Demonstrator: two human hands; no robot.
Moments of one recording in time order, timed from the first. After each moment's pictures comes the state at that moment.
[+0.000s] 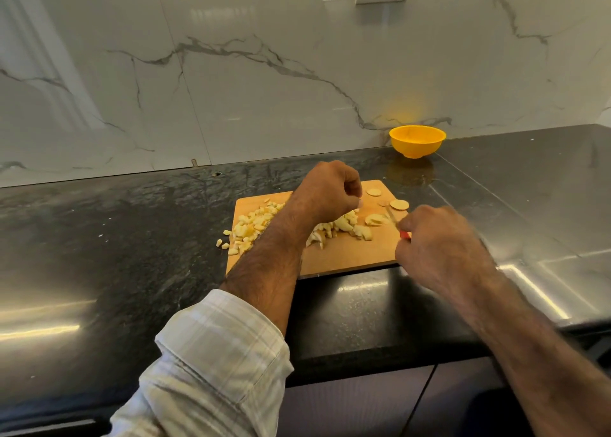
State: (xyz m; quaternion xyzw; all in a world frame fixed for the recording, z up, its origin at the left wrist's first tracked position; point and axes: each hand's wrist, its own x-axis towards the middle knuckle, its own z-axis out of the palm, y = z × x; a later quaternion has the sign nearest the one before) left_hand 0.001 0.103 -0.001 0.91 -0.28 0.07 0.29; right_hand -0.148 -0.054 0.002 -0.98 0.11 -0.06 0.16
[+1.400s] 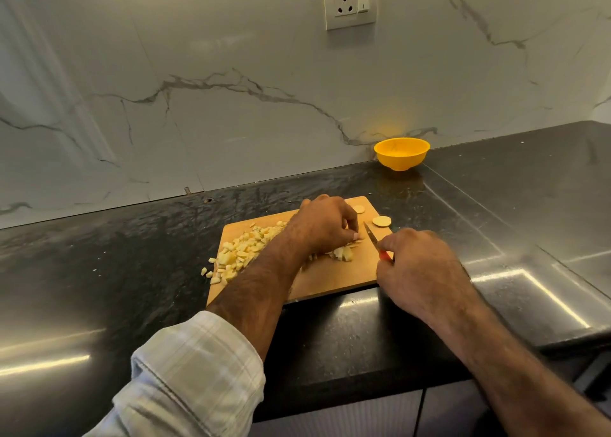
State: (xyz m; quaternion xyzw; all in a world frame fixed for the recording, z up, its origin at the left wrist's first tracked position) left_hand 0.000 0.066 -0.005 0.95 -0.28 0.00 0.11; right_hand -0.144 -0.074 -0.010 -0.97 0.09 -0.05 0.22
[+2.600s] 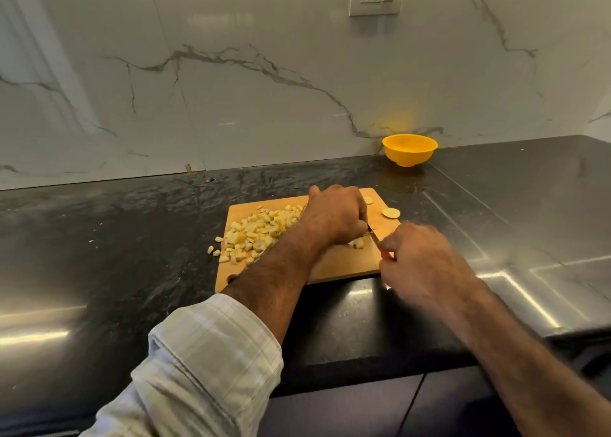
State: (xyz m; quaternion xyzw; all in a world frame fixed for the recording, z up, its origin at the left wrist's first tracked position) left_hand -0.009 0.068 -0.013 0.96 -0.26 0.04 0.11; right_hand -0.153 -0.052 -0.004 -0.99 0.08 -0.03 0.15
